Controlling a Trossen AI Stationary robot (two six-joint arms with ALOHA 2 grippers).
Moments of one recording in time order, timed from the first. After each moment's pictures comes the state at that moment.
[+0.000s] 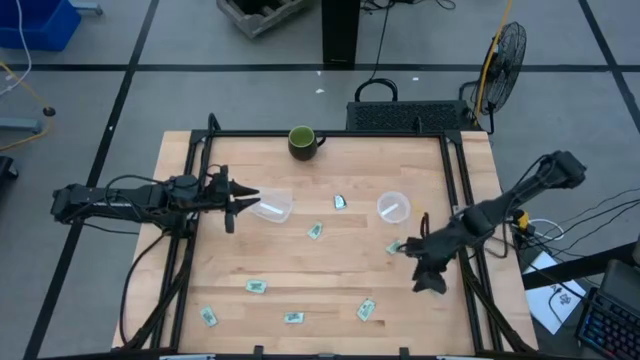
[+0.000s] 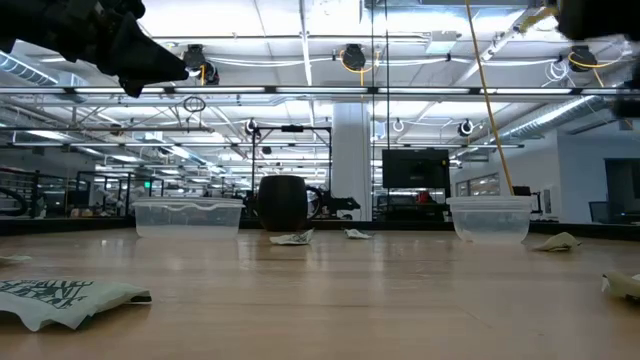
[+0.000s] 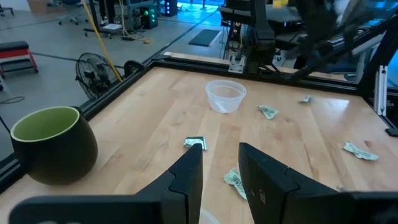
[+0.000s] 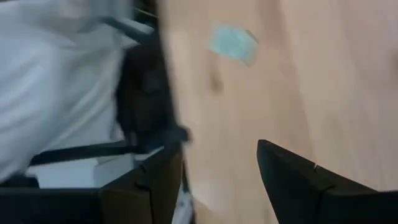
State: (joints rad) left arm 0.02 0.51 0.38 -0.09 -0.15 -0.11; right arm 0.52 0.98 0.61 -0.48 -0.31 1.03
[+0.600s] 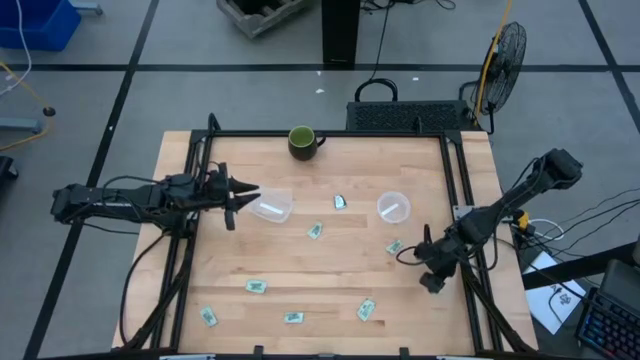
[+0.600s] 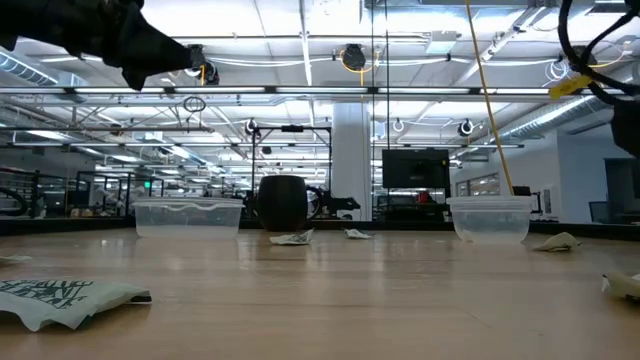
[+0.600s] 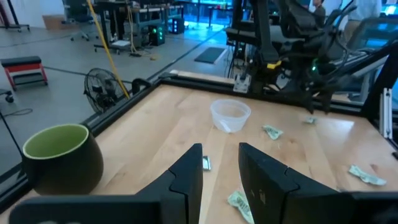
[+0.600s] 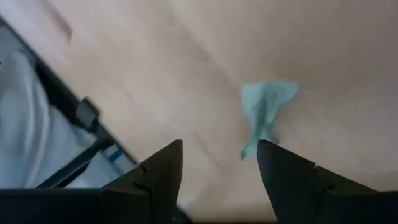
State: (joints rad) left arm 0.02 0.51 0.38 -0.01 -0.19 -0.11; right arm 0.59 1.02 0.39 -0.47 -0.41 1.43
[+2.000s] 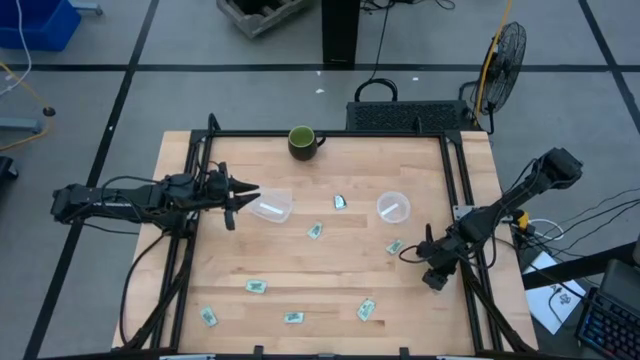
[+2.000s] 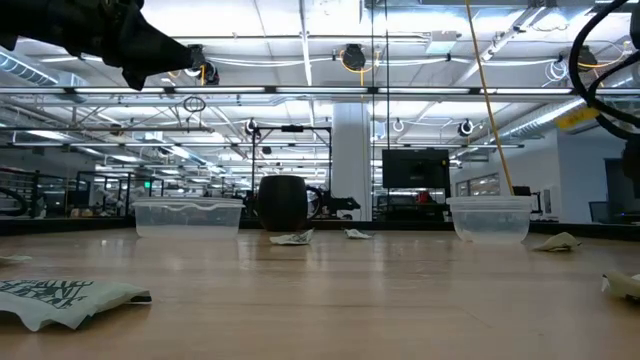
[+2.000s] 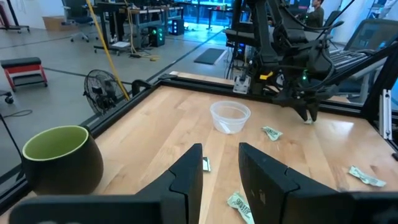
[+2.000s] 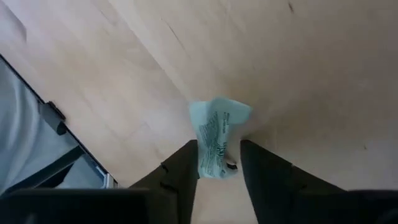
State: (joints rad) left arm 0.02 0.51 0.38 -0.01 -0.19 -0.11; right arm 0.60 1.02 0.21 -0.37 -0.39 1.38
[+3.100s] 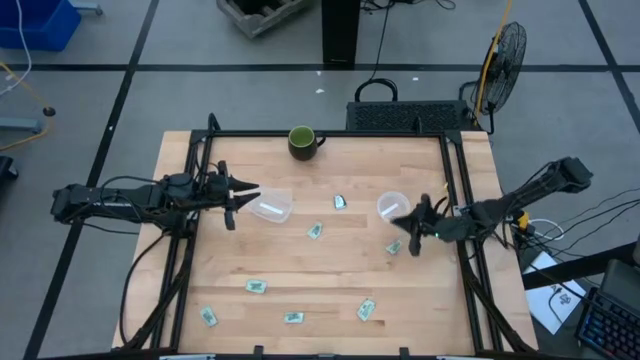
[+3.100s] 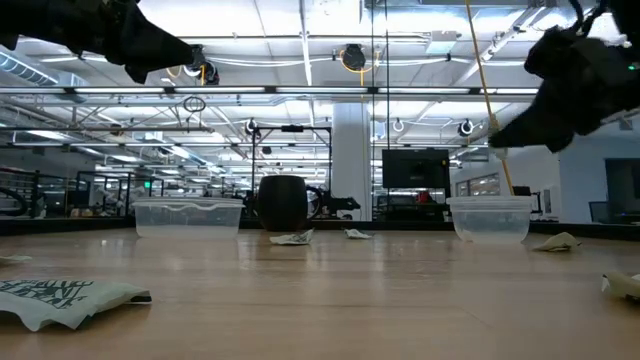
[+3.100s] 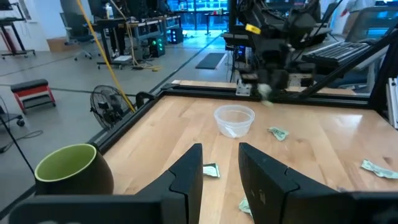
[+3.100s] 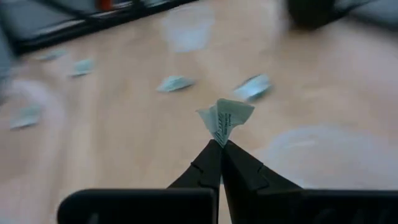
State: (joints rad) left arm 0.02 0.51 0.38 0.01 -0.19 0.00; right arm 0.39 0.67 0.21 -0.07 0.61 0.51
